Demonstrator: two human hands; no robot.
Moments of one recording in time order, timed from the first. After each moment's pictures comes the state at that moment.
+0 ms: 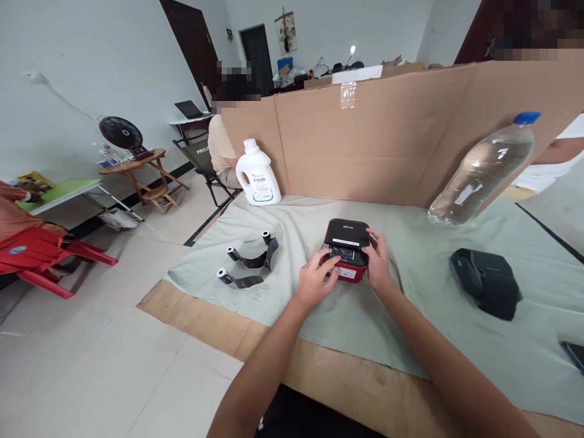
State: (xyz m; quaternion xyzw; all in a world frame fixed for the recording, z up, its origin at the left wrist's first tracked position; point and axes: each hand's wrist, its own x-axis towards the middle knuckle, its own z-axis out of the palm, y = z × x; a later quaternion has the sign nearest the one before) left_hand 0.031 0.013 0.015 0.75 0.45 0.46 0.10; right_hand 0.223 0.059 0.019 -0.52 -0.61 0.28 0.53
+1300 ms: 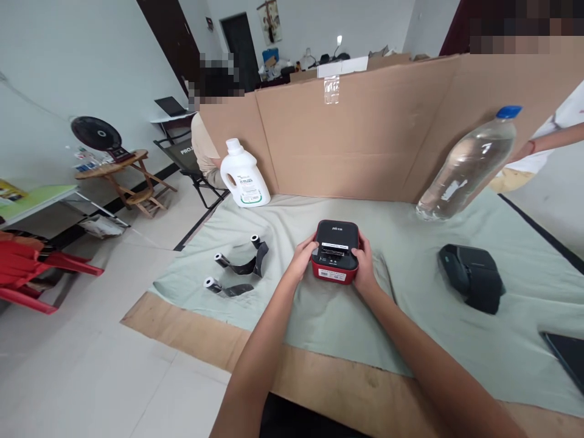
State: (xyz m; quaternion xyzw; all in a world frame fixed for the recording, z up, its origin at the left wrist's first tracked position) left_hand 0.038 0.080 0.040 0.42 0.43 0.51 0.61; right_hand 0.212 0.065 0.009 -0.49 -0.46 0.40 0.62
